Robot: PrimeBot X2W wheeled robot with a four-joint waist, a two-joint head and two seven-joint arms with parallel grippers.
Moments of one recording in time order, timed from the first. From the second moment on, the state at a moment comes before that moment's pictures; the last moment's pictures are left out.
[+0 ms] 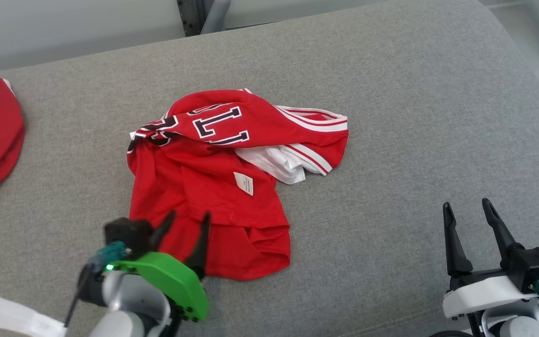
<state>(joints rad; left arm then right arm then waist) -0.15 0.31 -0.42 -0.03 -0.57 0.18 0.18 0.02 -0.05 -0.09 0.07 0.03 0.13 -0.26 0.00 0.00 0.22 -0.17</state>
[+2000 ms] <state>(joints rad) -0.65 0.41 -0.31 -0.21 -0.90 -0.03 0.53 0.01 -0.05 -0.05 0.10 0.08 0.13 -0.26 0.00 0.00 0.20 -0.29</state>
